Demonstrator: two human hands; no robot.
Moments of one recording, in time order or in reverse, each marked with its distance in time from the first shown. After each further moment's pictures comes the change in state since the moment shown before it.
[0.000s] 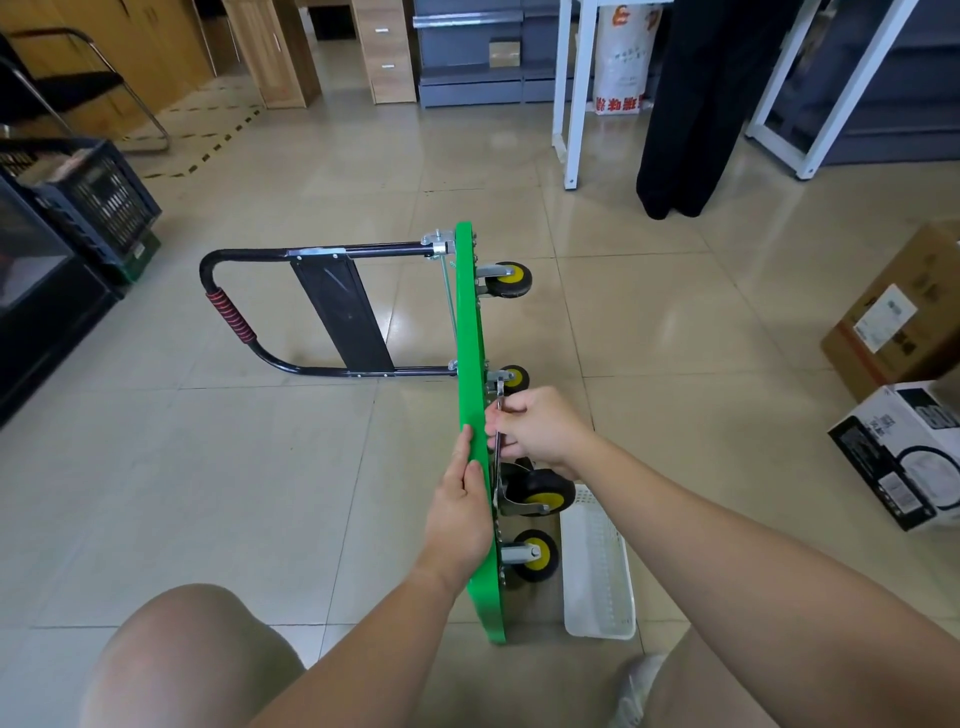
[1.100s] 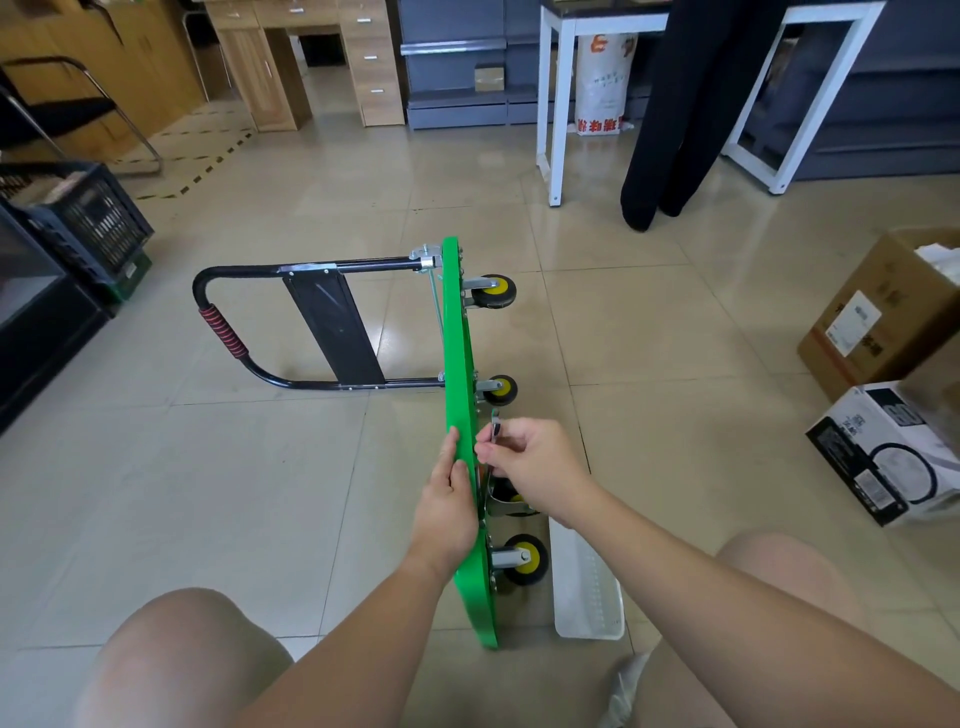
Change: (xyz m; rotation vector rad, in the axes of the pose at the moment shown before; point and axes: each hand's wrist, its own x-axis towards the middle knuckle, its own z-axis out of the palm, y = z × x) left_hand 0.002 -0.002 -0.002 -0.009 -0.012 0.013; right_hand -0.063 0.012 0.009 -0.063 0.110 -0.208
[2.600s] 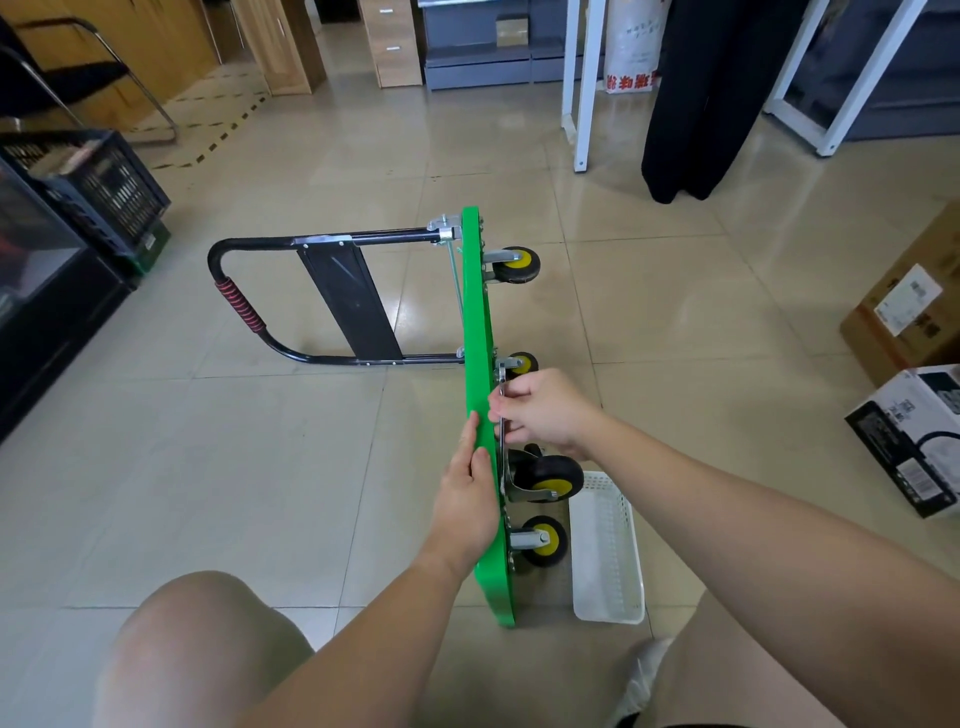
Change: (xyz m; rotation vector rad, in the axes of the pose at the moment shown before) left_hand -0.001 0.003 -0.001 0.028 0.017 -0.008; right_hand 0.066 -0.006 -0.005 0.033 -0.193 0.196
